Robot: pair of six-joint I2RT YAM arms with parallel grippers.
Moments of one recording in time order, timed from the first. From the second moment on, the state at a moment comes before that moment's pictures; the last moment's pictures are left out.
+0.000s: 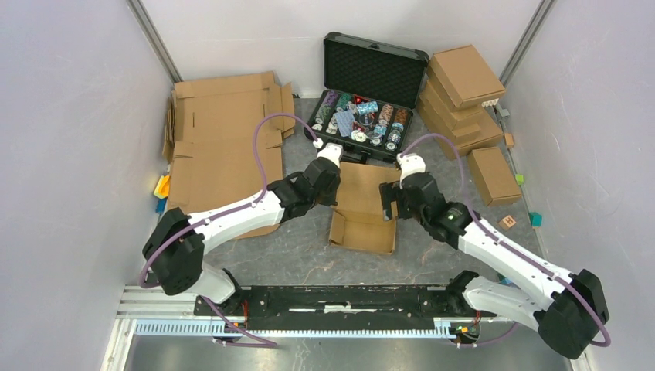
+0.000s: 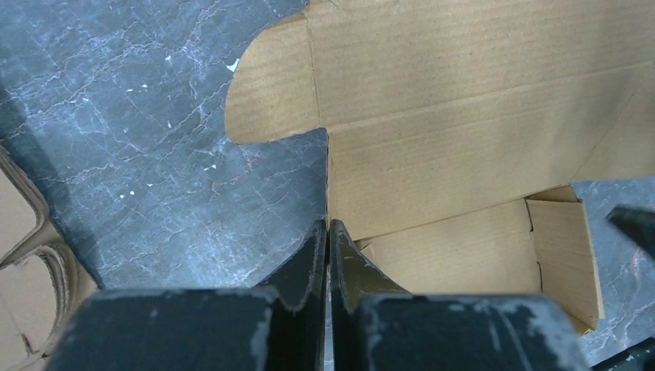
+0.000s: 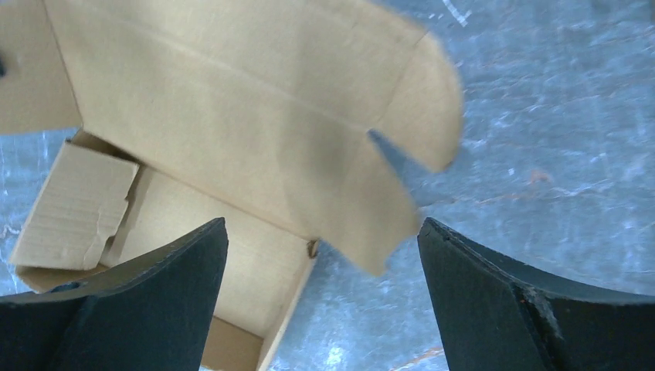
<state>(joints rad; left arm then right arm) -0.86 1.48 1.01 -0.26 -0.29 -0.42 0.72 1.01 0.68 -0.38 0.32 0.30</state>
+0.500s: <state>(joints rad) -0.87 1.44 0.99 -0.23 -0.31 -0.40 0.53 1.10 0.76 -0.41 0.15 0.20</state>
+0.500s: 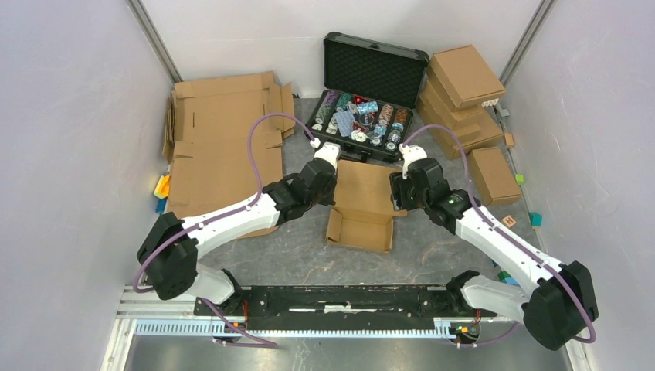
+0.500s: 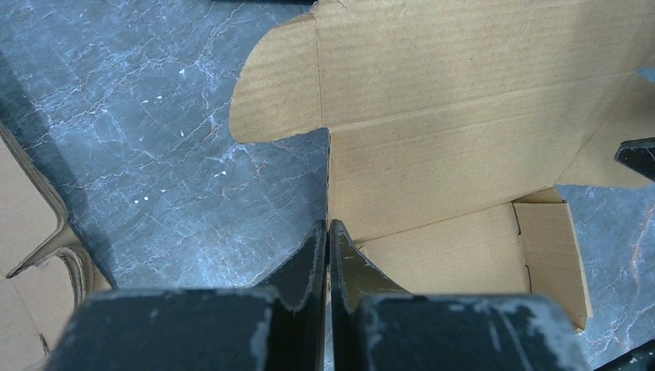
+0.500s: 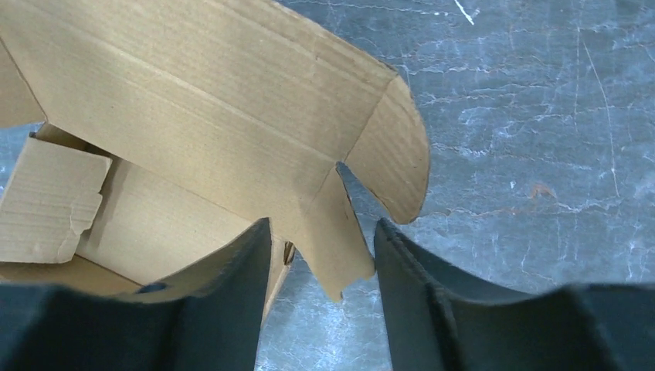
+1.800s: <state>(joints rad) -0.93 1.40 0.79 0.14 -0.73 -0.51 0.77 1.16 0.64 0.14 0.57 0.29</state>
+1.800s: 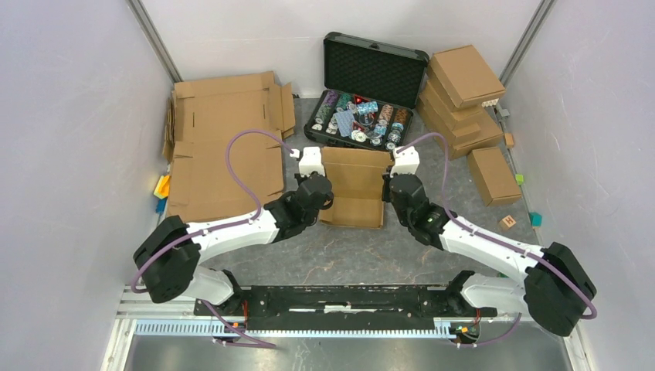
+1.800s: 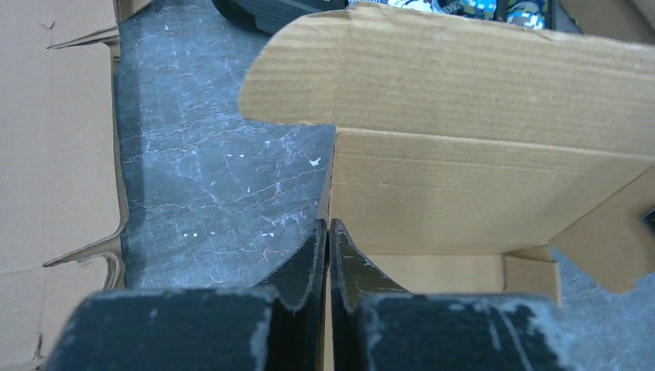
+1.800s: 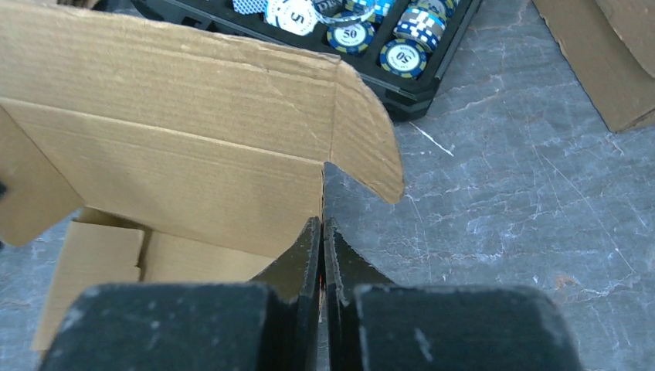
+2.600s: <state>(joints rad) -1.05 1.35 0.61 0.30 -0.73 -0.53 0.85 1.09 0.47 0.28 0.68 0.29</state>
